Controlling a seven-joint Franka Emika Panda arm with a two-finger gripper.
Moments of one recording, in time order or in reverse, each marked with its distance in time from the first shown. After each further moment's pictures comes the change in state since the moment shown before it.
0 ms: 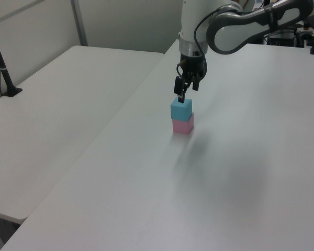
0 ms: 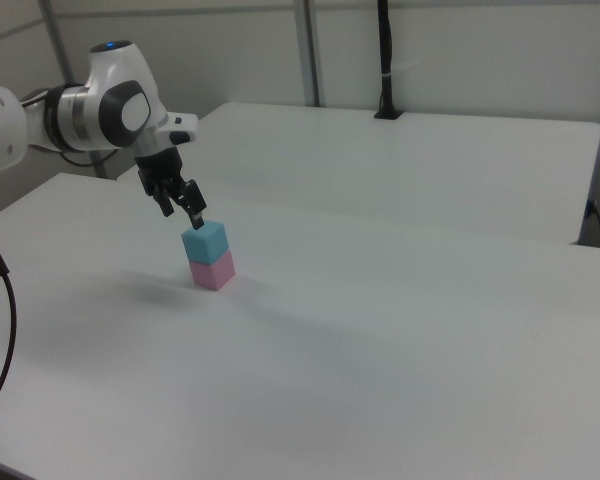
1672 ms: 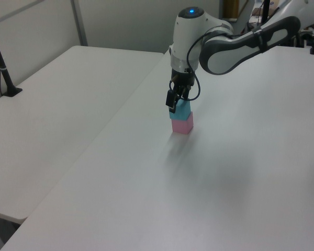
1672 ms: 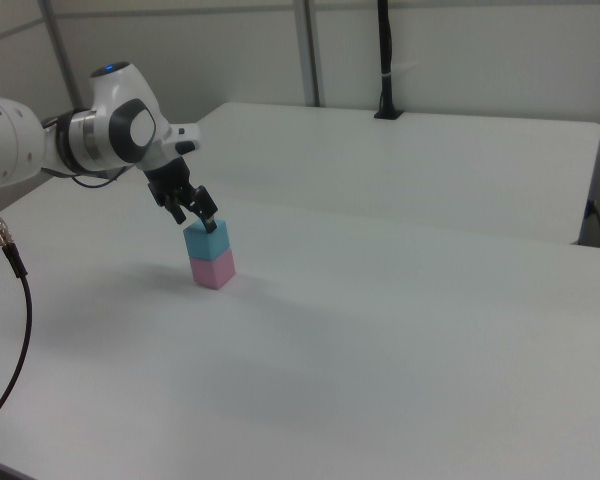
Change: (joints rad) arm 0.015 0.098 0.005 0.039 -0.111 0.106 0.008
